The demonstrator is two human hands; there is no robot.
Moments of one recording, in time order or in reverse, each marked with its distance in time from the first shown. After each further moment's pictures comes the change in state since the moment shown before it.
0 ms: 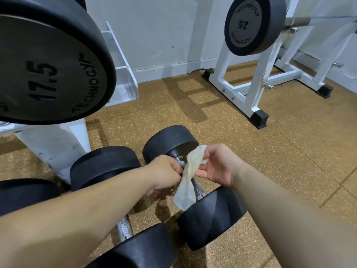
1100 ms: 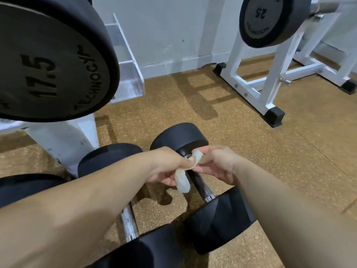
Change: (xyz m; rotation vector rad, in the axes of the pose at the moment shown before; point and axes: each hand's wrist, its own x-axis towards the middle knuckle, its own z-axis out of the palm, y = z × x) left_hand 0.024 0.004 -0.020 -0.308 -0.125 -0.211; right_hand 0.024 -0.001 0.008 -0.163 0.109 0.018
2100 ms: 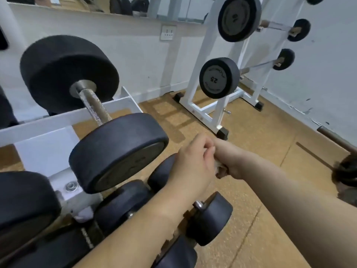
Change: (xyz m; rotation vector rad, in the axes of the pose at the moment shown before) left_hand -0.206 0.095 -0.045 0.231 0.240 0.953; right_hand -0.178 -0.145 0.136 -0.492 0.367 -0.031
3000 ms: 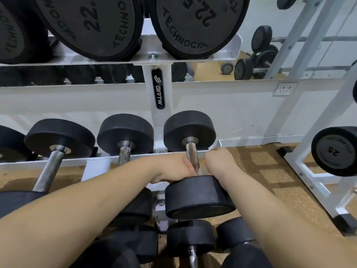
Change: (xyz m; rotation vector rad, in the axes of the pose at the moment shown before) left_hand 0.021 0.009 -0.206 0.189 -0.036 -0.663; right_hand 0.030 -0.172 0.110 -0.262 -0.126 -0.514
